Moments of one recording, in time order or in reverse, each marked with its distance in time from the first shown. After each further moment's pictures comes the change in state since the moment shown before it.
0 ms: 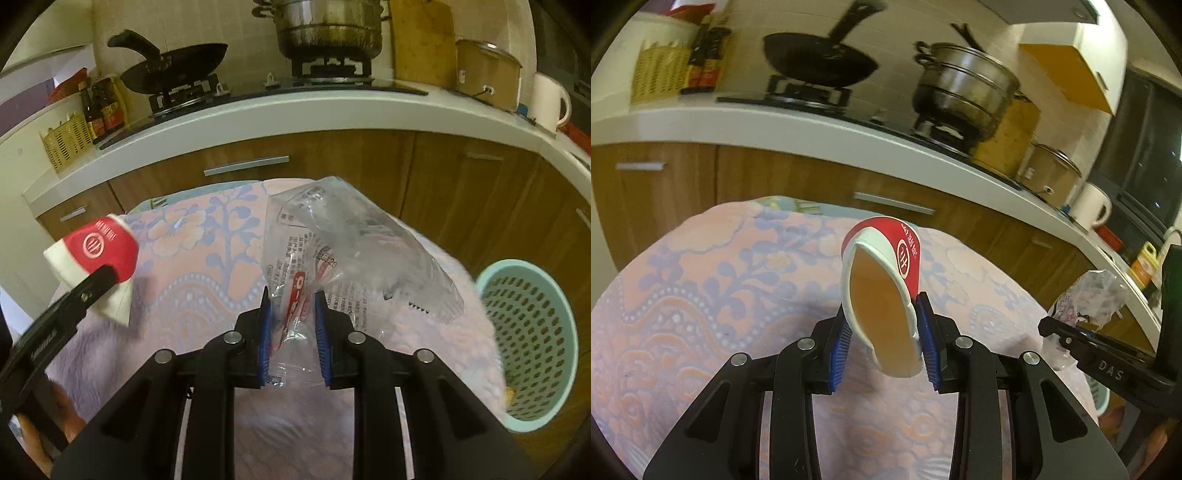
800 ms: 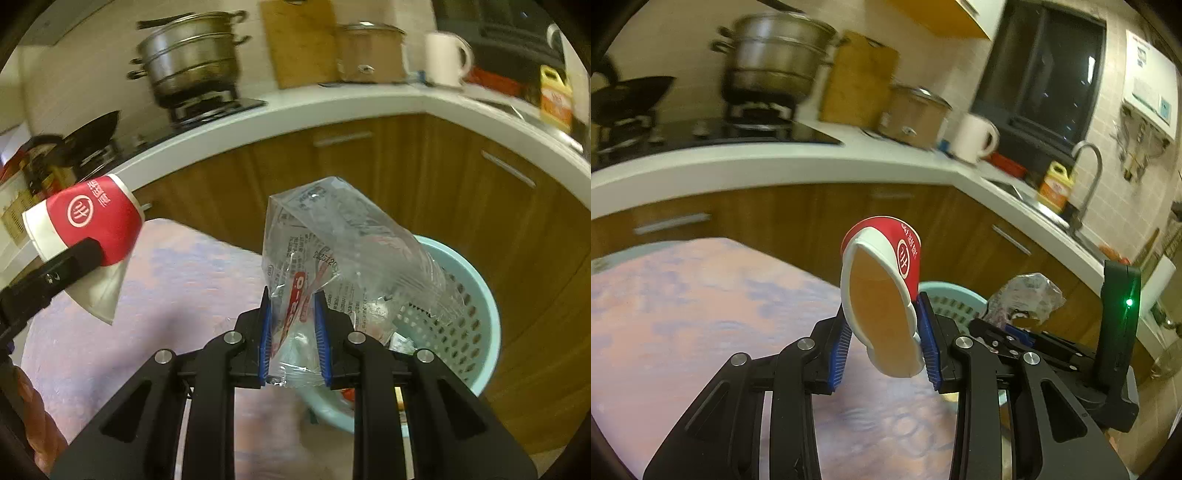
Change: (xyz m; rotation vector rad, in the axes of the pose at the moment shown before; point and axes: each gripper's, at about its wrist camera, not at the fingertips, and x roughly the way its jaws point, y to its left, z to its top) left arm 0.047 -0.239 -0.014 0.287 0.163 -0.349; right arm -0.058 -0.205 -0.029 0.255 -0.058 -0.135
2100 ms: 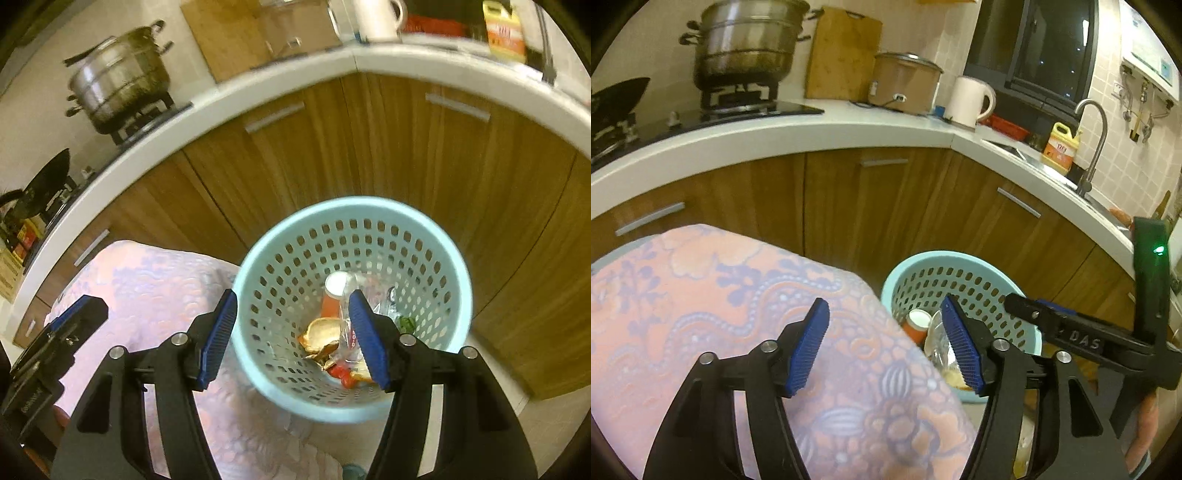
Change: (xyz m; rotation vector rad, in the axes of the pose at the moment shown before) left arm 0.028 -0.009 -0.015 0.077 0.076 0.049; right arm -0.004 -0.051 -0.005 0.201 0.050 -0.066
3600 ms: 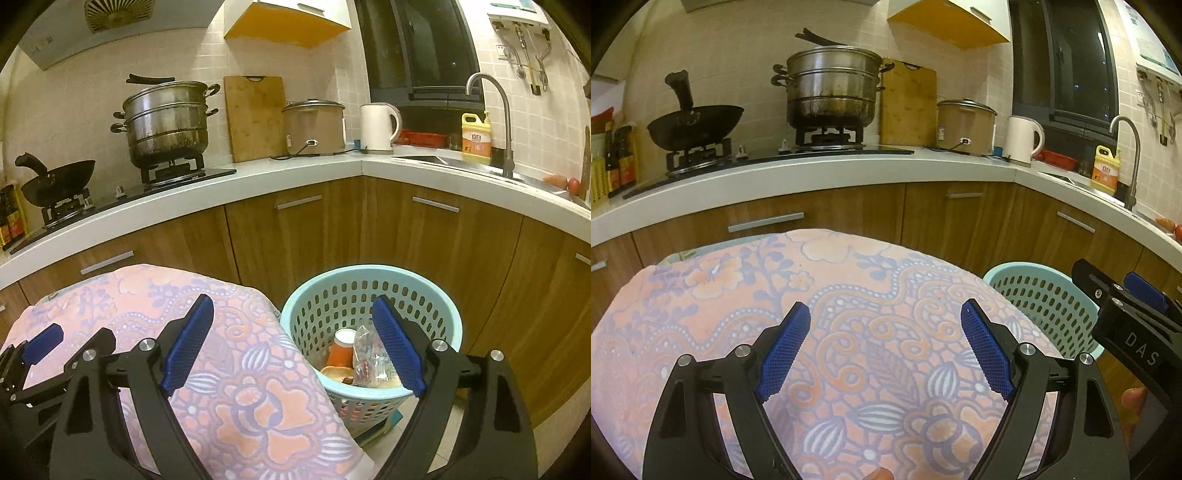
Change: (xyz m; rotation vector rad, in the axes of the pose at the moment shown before) left arm -0.075 0.057 -0.065 0.010 -0.205 0.266; right arm -0.058 0.108 -0.091 -0.122 -0.419 -0.152
